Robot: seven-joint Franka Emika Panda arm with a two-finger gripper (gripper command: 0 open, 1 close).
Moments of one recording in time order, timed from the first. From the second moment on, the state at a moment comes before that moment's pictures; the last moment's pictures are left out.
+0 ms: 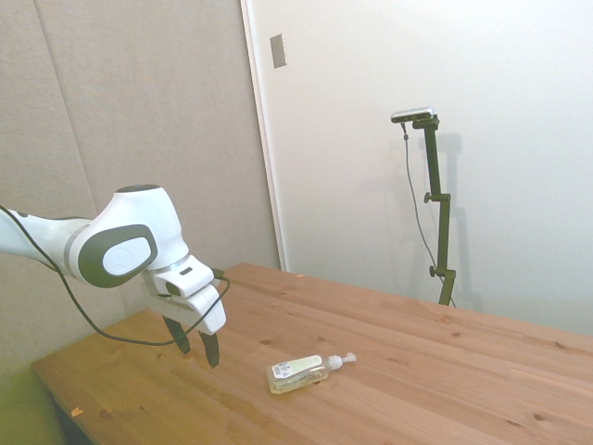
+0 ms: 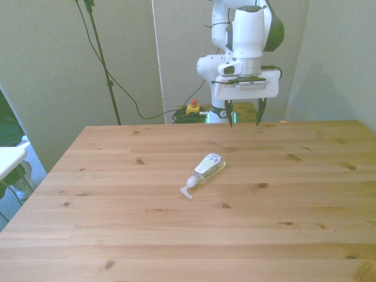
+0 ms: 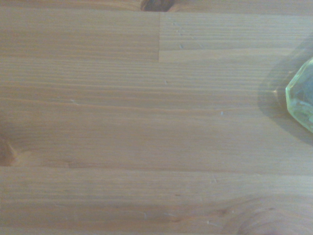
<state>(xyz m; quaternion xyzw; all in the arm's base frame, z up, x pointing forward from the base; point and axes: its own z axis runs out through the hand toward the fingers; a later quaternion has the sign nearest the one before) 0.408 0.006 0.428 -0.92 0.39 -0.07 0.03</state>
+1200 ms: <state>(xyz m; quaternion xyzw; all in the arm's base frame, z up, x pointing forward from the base) 0.575 -0.151 0.412 -0.82 0.56 -0.11 0.00</state>
